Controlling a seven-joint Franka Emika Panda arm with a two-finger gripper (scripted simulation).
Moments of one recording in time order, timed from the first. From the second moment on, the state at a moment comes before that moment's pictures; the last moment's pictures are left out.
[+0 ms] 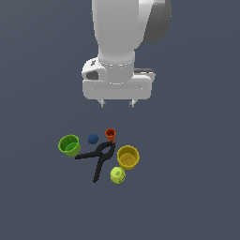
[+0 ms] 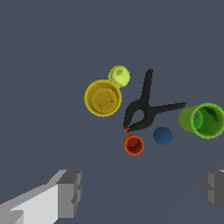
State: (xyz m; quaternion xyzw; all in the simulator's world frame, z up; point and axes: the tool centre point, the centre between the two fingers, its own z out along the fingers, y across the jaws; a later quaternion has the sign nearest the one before) arm 0.002 -0.008 0.312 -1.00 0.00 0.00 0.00
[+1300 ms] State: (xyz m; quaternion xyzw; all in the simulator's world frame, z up) arm 0.000 0.007 0.274 -1.00 -0.02 0.00 0.00
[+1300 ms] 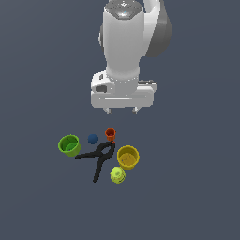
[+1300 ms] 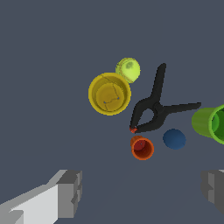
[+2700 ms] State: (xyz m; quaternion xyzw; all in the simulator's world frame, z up) arm -0.045 -0.049 0.090 -1.00 0.09 0.00 0.00
